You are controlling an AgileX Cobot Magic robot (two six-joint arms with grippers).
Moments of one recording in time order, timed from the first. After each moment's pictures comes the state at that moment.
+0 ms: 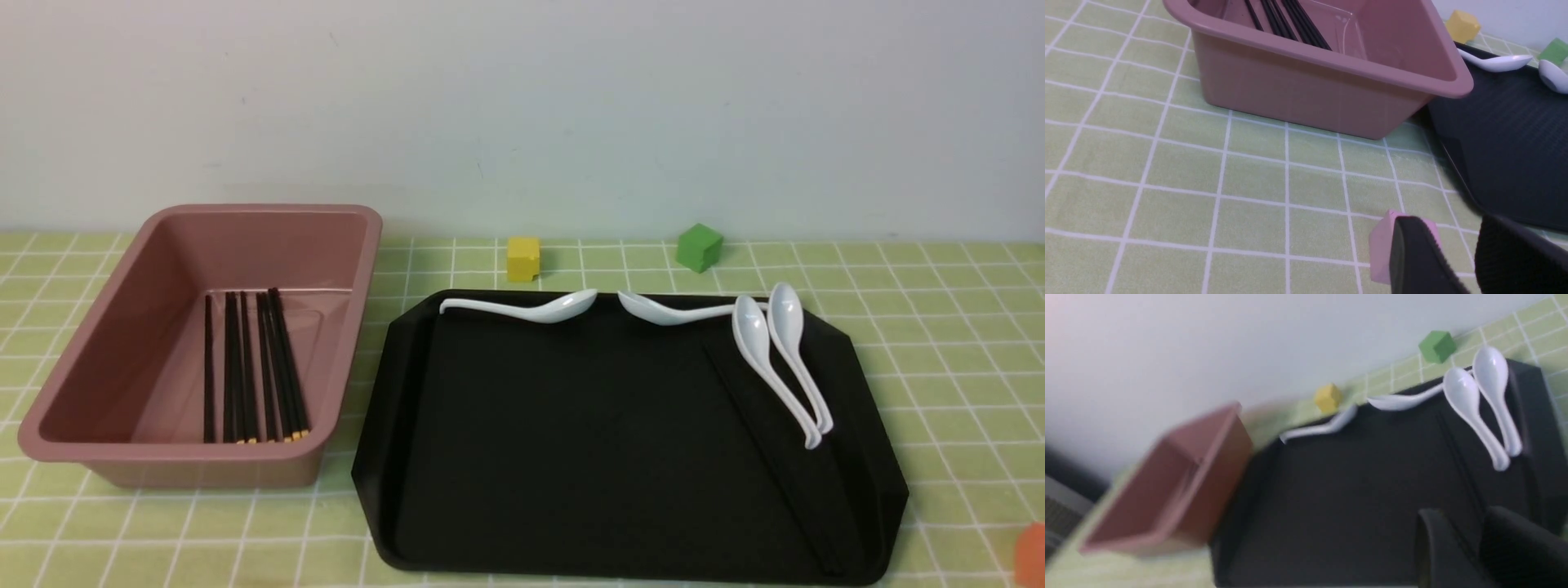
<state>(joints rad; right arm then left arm) 0.10 0.36 -0.38 0.56 0.52 -0.02 -0.14 -0.01 0.03 -0.06 0.38 -0.31</state>
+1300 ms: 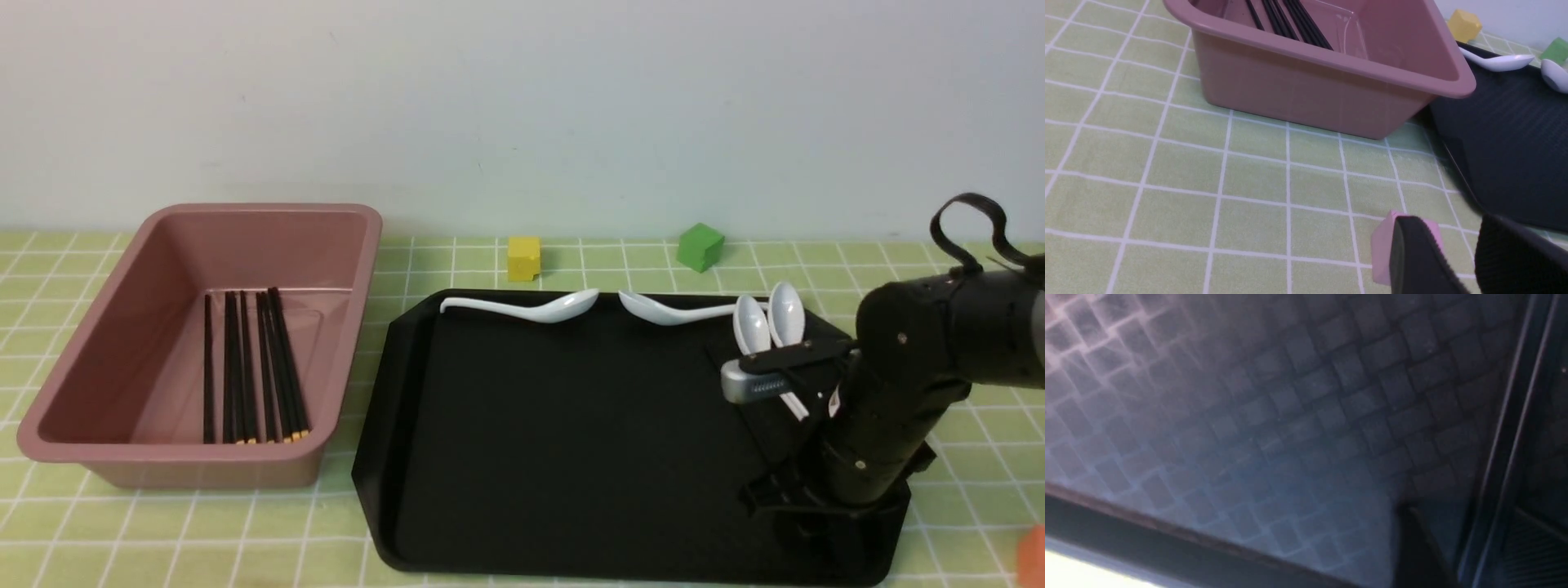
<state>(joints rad) 0.30 1.84 -1.04 0.10 0.72 0.00 -0.14 -0.01 0.03 -0.06 0.38 -0.31</state>
